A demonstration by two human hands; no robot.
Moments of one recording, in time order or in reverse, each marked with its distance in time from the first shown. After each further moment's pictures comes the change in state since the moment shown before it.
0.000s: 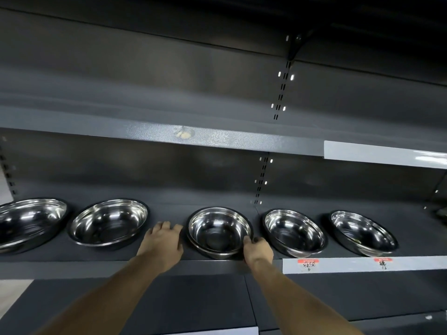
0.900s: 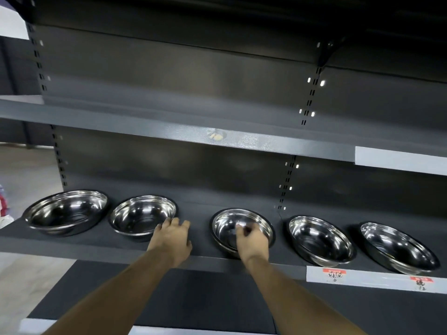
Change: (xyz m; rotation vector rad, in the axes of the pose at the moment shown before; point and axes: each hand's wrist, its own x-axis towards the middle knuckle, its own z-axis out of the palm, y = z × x) left_hand -0.024 -0.033 -0.010 0.008 0.015 -0.117; right_hand -0.054 -0.048 0.038 -0.081 -0.059 -0.303
